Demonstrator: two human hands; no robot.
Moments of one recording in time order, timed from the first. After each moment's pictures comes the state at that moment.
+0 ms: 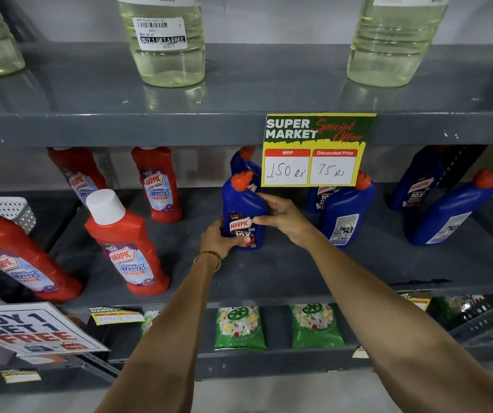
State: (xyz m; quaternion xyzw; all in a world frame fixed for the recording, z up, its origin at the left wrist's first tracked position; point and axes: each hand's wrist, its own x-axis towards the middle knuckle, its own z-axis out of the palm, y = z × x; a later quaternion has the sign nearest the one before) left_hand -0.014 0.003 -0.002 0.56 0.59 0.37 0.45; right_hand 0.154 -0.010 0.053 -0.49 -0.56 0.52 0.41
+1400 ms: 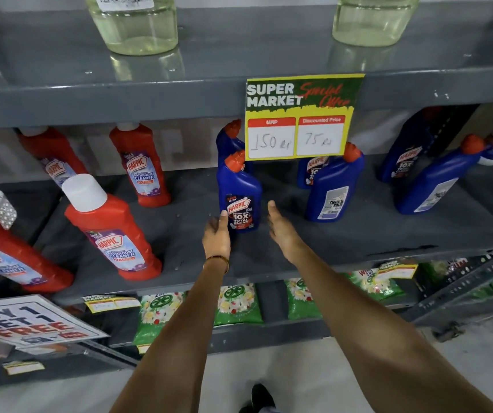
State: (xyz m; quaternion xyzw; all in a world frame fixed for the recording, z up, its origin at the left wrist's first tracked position) left_hand 0.014 -0.036 -0.018 0.36 0.63 0.45 0.52; right_hand 0.141 -0.049 -0.001 -0.65 -0.31 0.54 0.44
